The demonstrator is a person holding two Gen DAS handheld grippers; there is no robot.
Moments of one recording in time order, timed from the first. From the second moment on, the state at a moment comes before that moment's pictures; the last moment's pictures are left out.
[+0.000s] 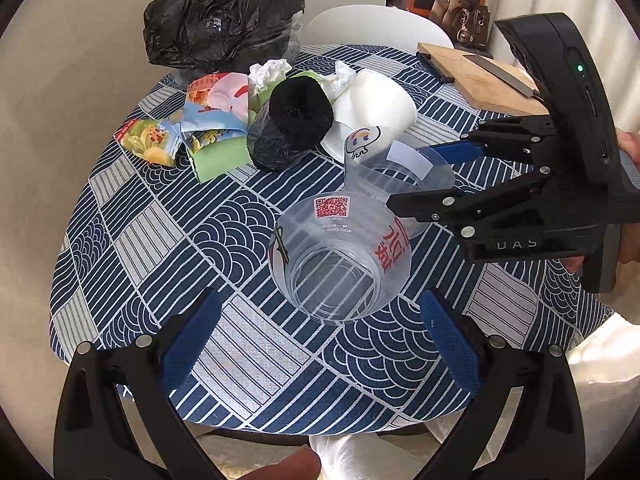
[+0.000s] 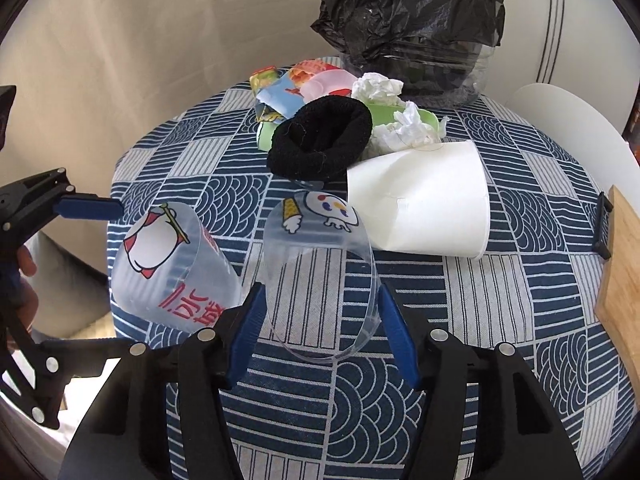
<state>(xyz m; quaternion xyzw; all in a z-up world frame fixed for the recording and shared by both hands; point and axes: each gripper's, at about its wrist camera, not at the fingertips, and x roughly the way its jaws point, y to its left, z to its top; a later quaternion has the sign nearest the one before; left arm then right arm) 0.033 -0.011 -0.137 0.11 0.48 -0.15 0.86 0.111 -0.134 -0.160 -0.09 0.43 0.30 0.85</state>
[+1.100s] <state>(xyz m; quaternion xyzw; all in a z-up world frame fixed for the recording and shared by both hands) 0.049 -0.005 -0.114 0.04 0.46 -0.12 0.88 0.062 -0.202 -0.090 -0.12 0.39 0.30 0.86</state>
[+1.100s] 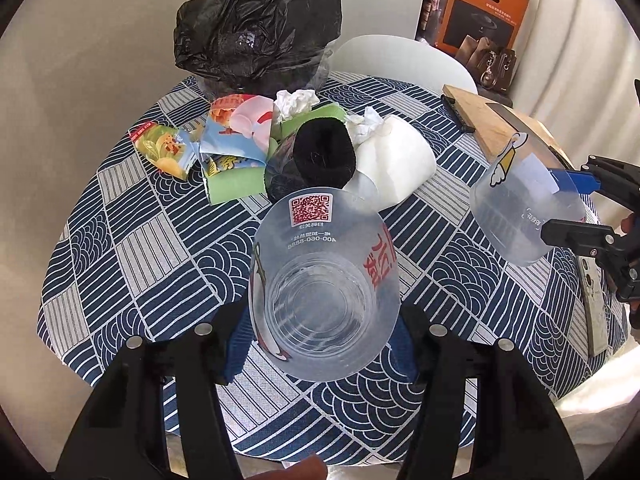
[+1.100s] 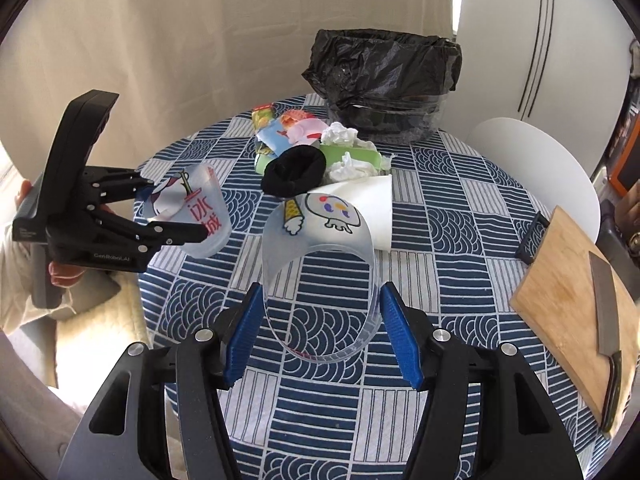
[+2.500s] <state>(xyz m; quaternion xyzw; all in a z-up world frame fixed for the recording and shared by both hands) 0.210 0.095 0.028 0.11 0.33 -0.17 0.92 0.157 -0.132 0.048 -0.07 0.23 0.23 0.94</state>
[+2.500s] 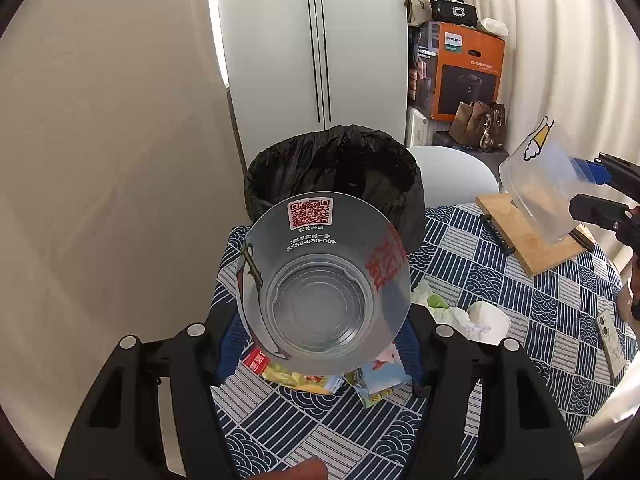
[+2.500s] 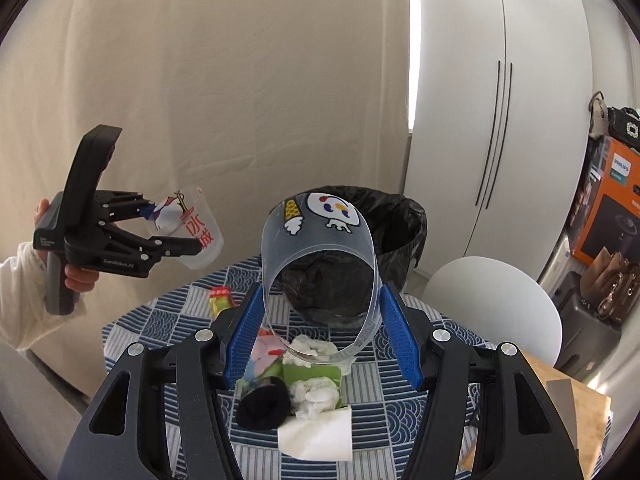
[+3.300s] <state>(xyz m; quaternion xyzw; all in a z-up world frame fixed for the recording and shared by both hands) 0.342 0.080 0.054 0.10 0.29 -0.24 0.92 0.291 -0.103 0.066 -0.06 0.21 0.24 0.95</state>
